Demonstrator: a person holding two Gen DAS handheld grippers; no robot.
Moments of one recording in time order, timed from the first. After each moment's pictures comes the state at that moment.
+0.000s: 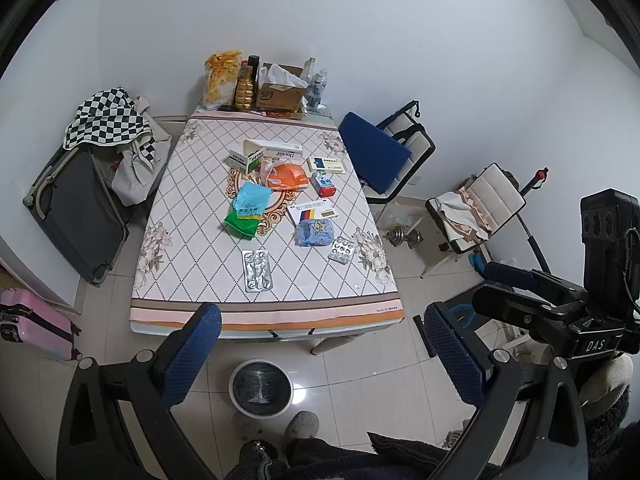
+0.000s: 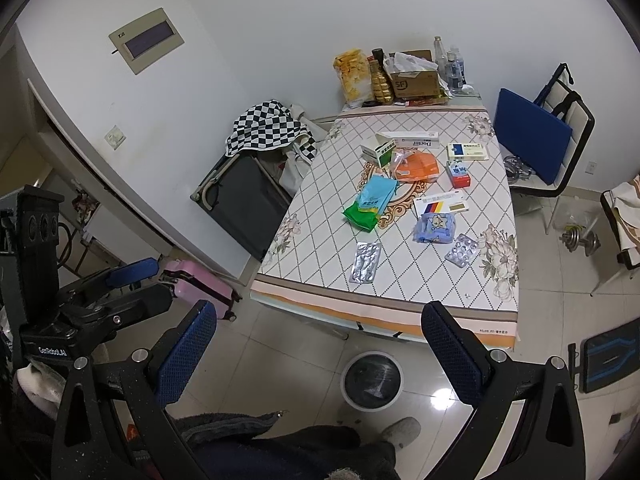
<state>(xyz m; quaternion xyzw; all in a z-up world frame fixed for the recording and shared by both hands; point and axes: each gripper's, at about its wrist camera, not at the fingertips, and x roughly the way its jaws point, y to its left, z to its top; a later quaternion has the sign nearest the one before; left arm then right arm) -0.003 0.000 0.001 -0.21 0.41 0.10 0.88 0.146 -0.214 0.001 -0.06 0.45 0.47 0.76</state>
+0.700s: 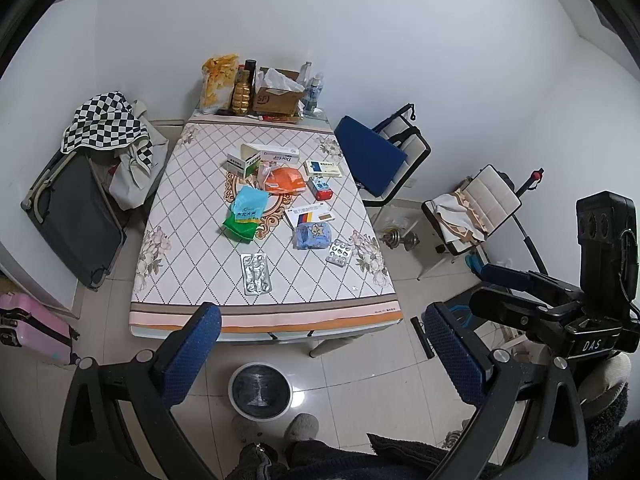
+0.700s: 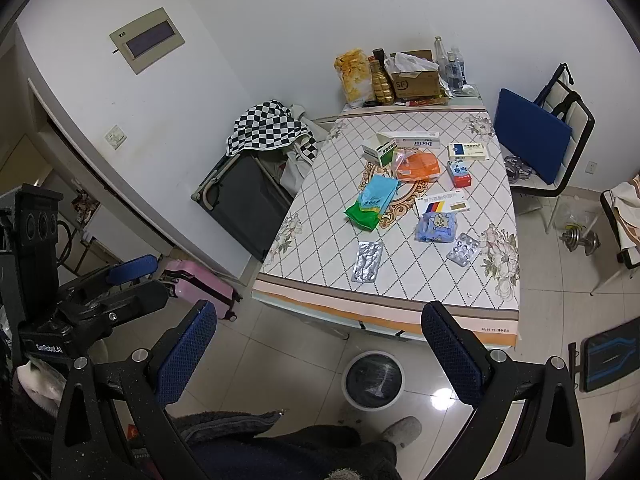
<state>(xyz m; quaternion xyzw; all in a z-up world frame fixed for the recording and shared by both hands) -0.001 -0.002 0.014 -0.21 0.41 0.09 0.88 0.144 -0.212 0.002 -0.06 0.45 0.47 0.76</state>
